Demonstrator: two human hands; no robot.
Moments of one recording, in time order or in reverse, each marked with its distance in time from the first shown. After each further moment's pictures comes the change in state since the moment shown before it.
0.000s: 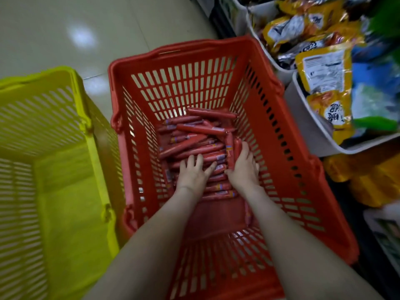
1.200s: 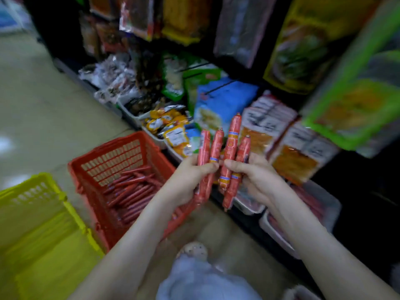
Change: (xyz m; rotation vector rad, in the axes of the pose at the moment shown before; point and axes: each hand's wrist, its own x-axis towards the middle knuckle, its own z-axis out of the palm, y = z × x) left_hand -0.273 0.147 -0.342 -1.857 -0.167 0.479; right_hand -0.350 0.030 -0.383 1.368 0.131 -0.099
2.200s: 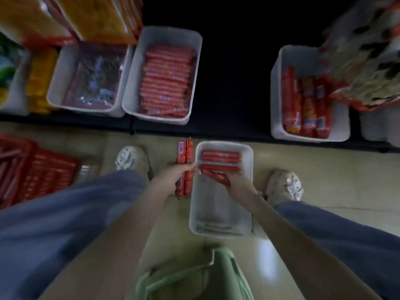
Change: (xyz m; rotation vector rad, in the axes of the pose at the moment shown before) left_hand -0.060 -0.356 0.236 0.485 -0.101 -0.868; right_hand -0.304 0.342 -0.300 -0.769 0.403 0.620
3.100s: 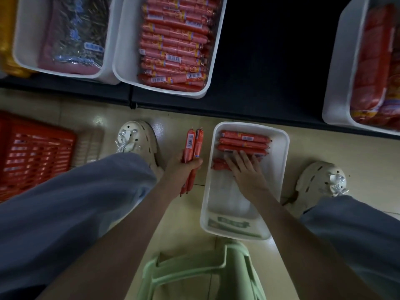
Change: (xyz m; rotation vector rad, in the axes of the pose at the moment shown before) left_hand 0.064 -0.042 -0.018 0.144 0.118 0.106; right_hand 0.082 0.060 0.086 -0.738 0.047 -0.338
